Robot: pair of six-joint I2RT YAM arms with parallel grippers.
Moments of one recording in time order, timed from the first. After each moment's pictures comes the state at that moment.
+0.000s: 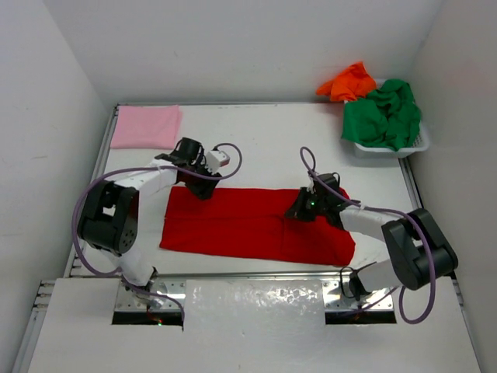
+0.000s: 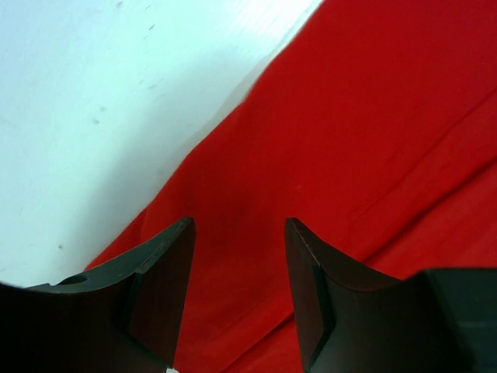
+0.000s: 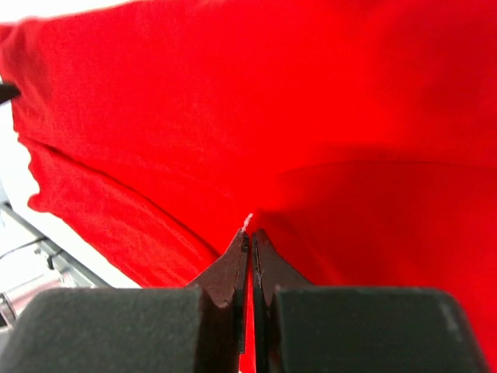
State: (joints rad) left arm -0.32 1.66 1.04 -0.50 0.29 0.44; right arm 0.37 1.42 0.46 0.14 -0.33 0.70
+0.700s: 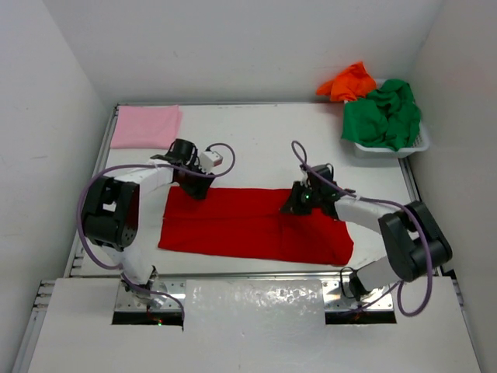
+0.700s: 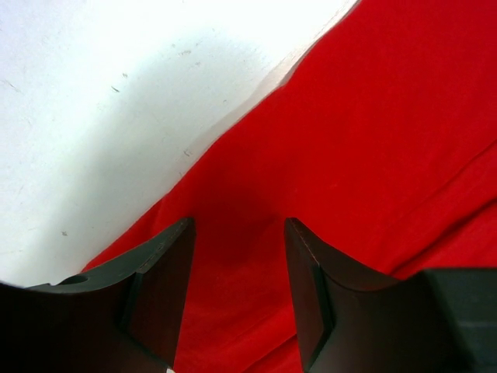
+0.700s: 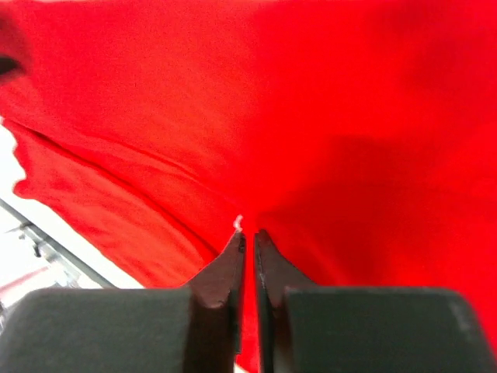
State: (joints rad) left arm -0.23 1.70 1.01 -0.45 0.28 0.45; right arm 0.41 1.52 0.54 0.09 -0.35 0.66
